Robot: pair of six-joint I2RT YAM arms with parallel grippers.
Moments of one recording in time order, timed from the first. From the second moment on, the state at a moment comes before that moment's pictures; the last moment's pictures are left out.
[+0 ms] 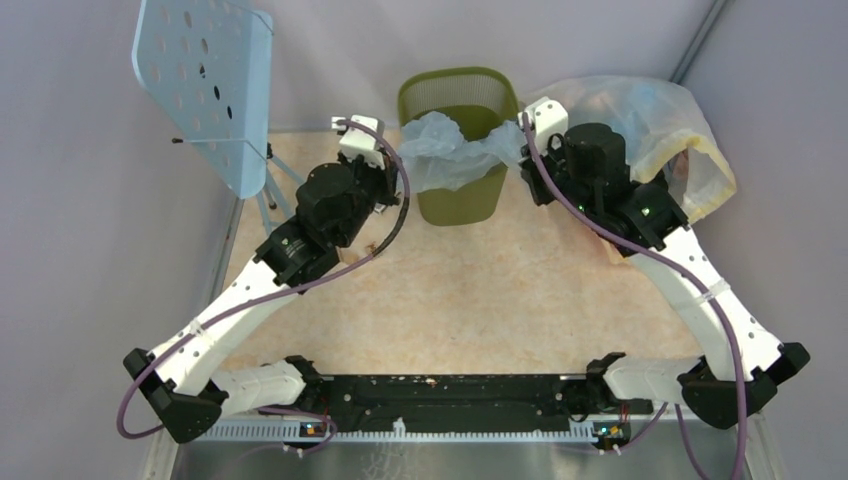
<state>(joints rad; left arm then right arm) -0.76 1.12 1.26 -0.19 -0.33 -0.13 0.63 1.21 1.54 -0.76 0.14 -0.14</state>
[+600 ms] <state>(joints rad) -0.48 1.14 1.28 -0.23 -0.24 -0.22 0.27 1.45 1.91 -0.78 0.00 0.18</state>
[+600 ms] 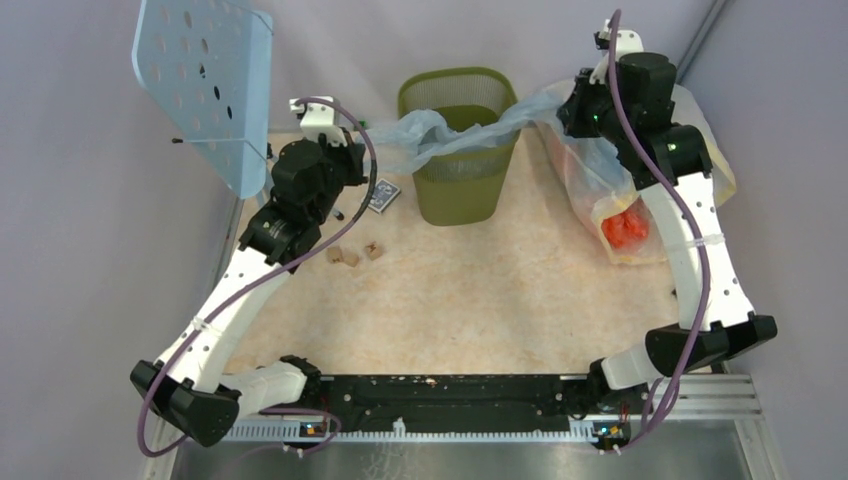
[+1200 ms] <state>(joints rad) -0.42 1.03 1.16 -0.23 -0.20 -0.27 0.12 1.37 1.77 -0.77 0.05 0.36</state>
